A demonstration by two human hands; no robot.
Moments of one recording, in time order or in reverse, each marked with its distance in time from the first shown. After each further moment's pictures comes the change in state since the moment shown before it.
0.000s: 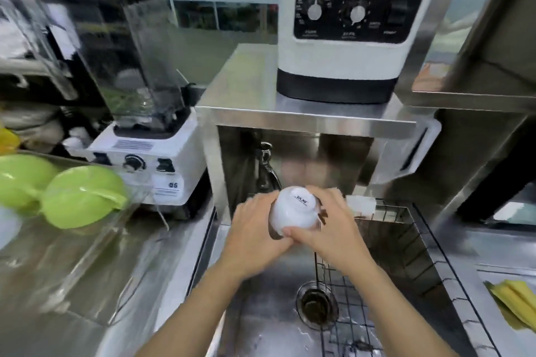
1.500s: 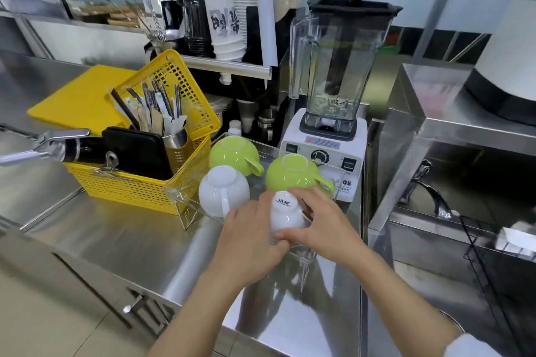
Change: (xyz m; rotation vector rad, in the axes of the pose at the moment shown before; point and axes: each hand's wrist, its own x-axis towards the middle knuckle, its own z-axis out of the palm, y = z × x) left_hand -0.137 -0.147 -0.252 0.379 0.102 -0.218; right_hand -0.016 -0.196 0.249 -0.042 -0.308 -0.271
